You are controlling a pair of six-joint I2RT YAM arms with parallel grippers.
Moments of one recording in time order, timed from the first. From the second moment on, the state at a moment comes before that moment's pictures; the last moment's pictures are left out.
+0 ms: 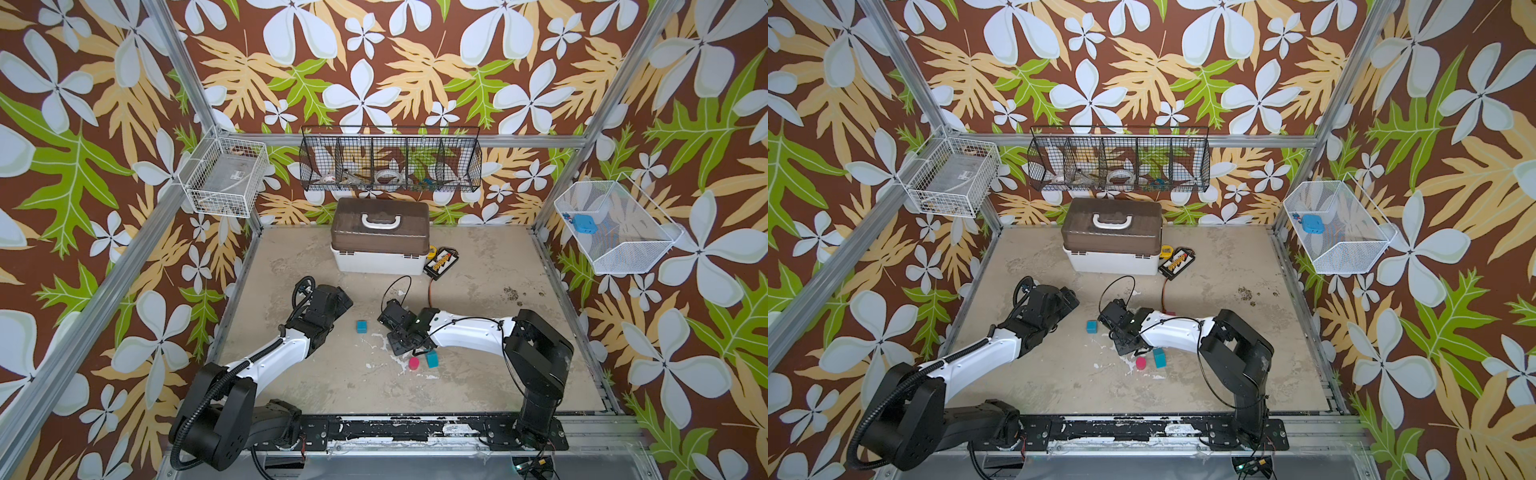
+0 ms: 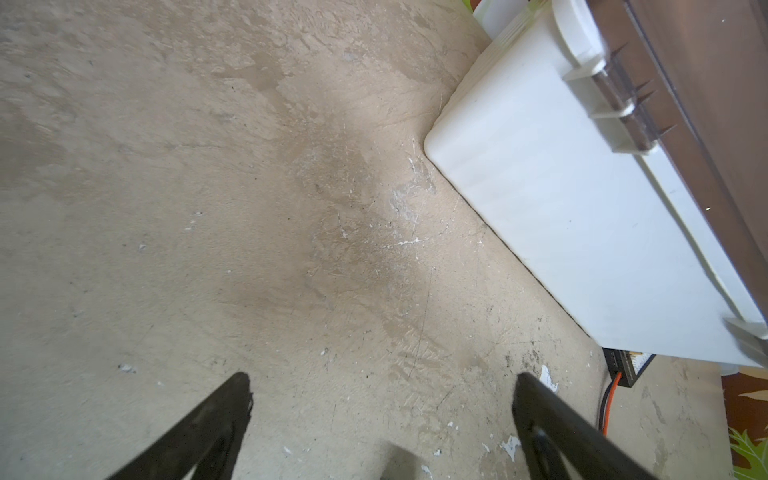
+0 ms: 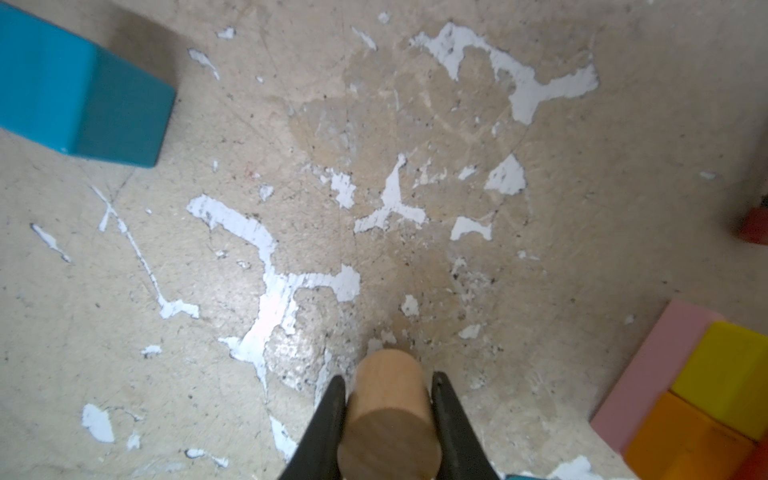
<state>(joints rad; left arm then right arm) -0.38 1.28 0.60 -0.05 -0.30 -0.98 0.97 1.85 1.19 -0.59 0.21 0.53</state>
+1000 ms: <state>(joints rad) -0.38 1.29 0.61 -0.07 -0.28 -0.97 0.66 1.51 1.14 -0.77 0.28 0.42</state>
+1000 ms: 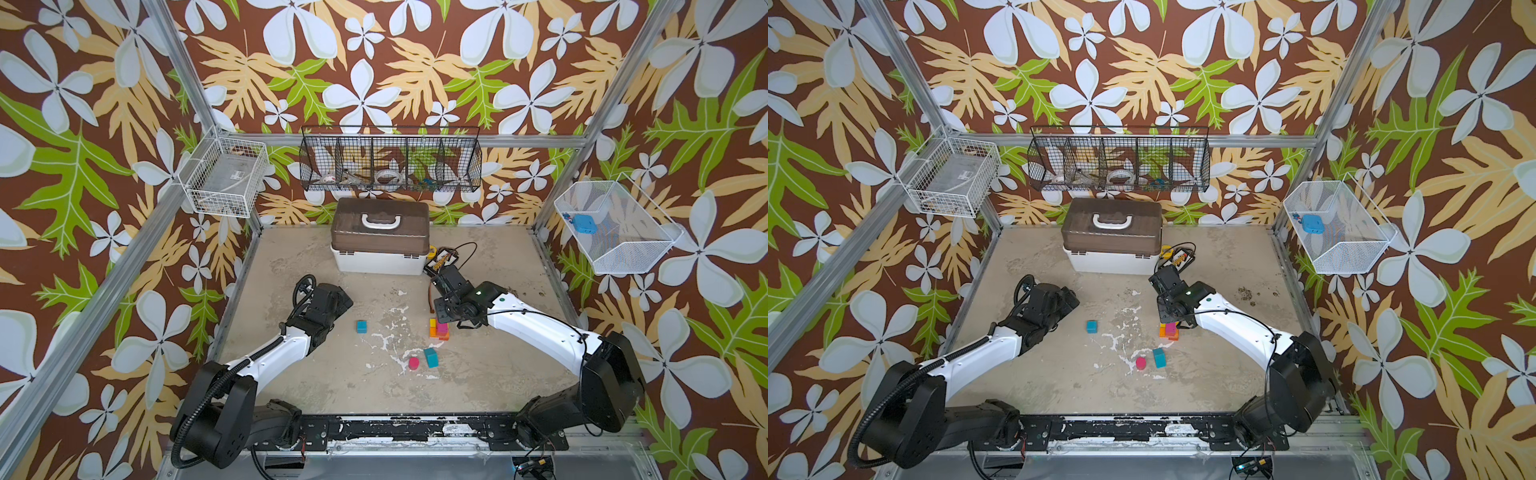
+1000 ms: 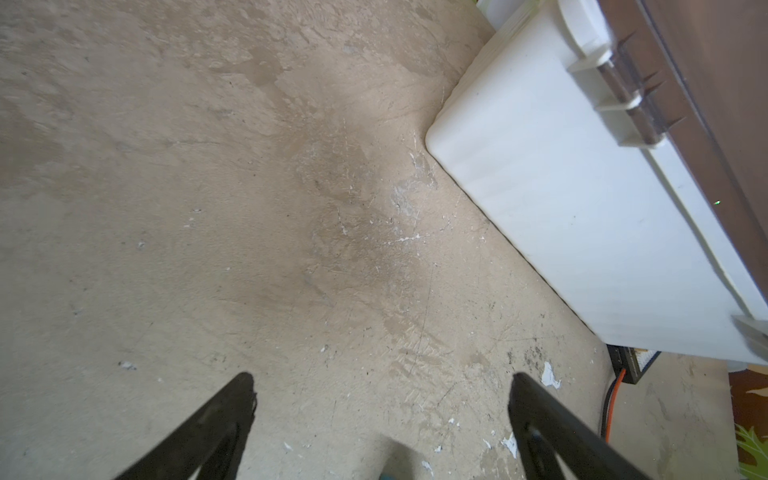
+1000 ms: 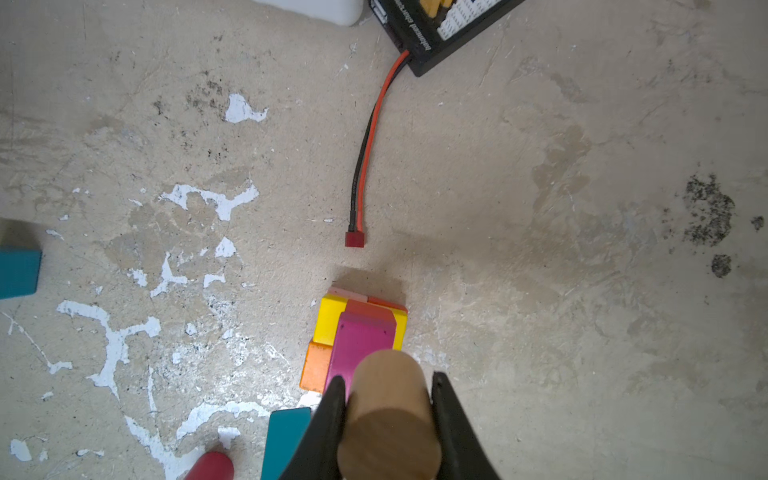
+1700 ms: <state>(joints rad) -0.46 1.06 0.53 0.12 -0.01 -0.85 0.66 1.55 1.11 -0.73 0.22 0.40</state>
